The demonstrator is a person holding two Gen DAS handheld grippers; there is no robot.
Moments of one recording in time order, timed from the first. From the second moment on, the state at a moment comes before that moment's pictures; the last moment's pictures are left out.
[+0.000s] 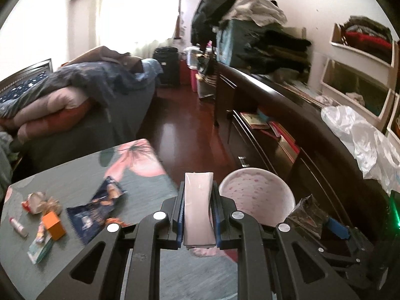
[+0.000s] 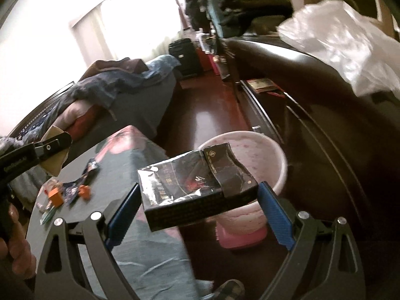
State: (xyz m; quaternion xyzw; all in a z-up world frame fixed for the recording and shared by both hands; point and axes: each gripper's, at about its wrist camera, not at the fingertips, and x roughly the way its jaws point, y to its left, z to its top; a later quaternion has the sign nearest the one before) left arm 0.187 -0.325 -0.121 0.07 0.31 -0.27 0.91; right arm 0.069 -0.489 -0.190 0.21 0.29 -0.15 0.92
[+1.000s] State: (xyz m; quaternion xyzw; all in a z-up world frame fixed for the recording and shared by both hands) left arm 0.265 -0.486 -0.195 0.13 0.36 -0.34 0.86; right arm 0.155 -0.579 -0.282 0.21 0.34 -0.22 0.89
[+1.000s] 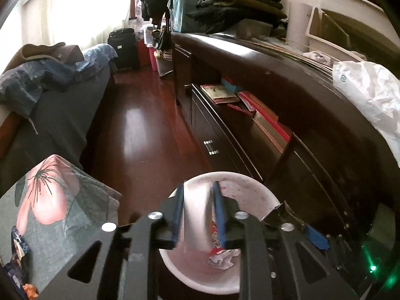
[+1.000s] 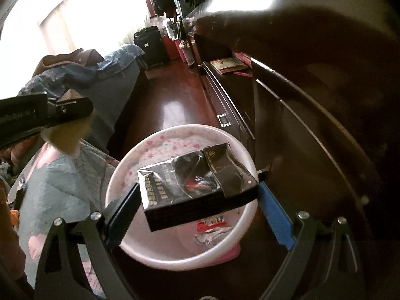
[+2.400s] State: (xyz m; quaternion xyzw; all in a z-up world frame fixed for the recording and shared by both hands) left arm 0.244 -0.214 -0.158 0.02 0.37 -0.11 0.92; right arm 0.107 -0.413 -0.180 0.13 0.33 -0.09 0.93
